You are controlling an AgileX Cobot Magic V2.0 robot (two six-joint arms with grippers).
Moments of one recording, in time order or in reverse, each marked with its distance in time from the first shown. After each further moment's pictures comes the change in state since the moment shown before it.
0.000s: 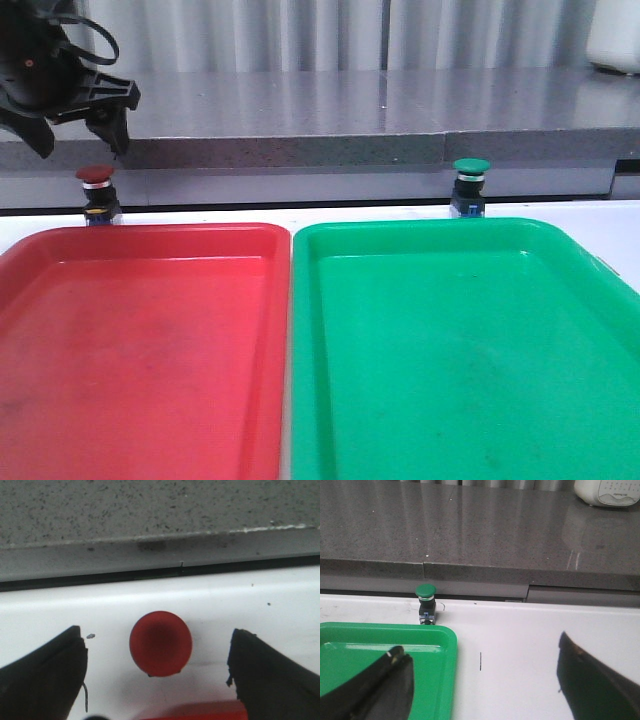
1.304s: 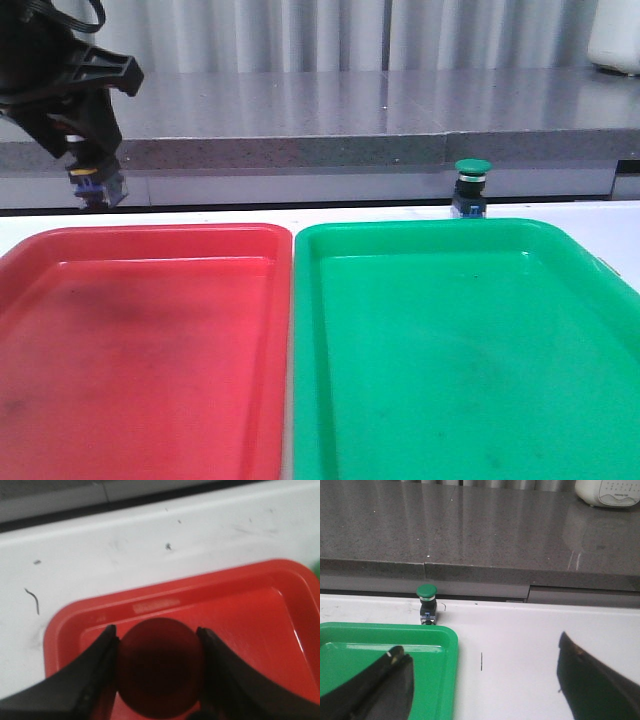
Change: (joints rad) left arm -0.167 -0.379 0.406 -0.002 -0.023 0.000; right arm 0.000 0.000 0.000 0.000 0.000 0.000
